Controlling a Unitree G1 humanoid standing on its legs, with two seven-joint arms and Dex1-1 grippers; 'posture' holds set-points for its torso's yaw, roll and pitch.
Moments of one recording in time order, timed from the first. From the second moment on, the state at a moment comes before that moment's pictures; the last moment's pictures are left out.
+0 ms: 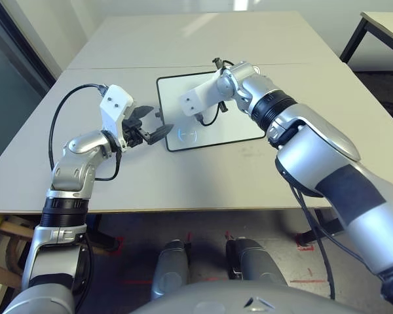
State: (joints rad) left arm -0.42 0.60 0.07 0.06 -0.31 0.40 -0.78; right arm -1.47 -0.12 0.73 1.29 -0.79 -0.02 0.63
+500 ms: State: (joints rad) left arm -0.45 0.59 0.05 0.09 -0.31 0.38 -0.79; right arm -1.46 -0.19 0.69 1.30 -0.77 -0.01 0.65
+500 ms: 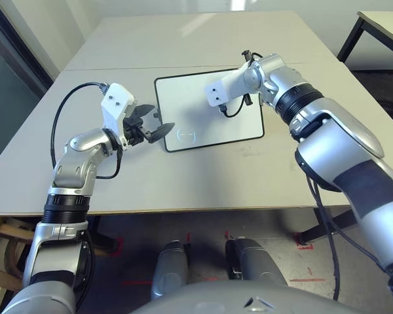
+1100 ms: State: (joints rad) left arm -0.46 0.57 0.03 0.13 -0.31 0.36 -0.81; right arm -1.30 -0.53 0.48 0.89 -0.52 0.33 1.30
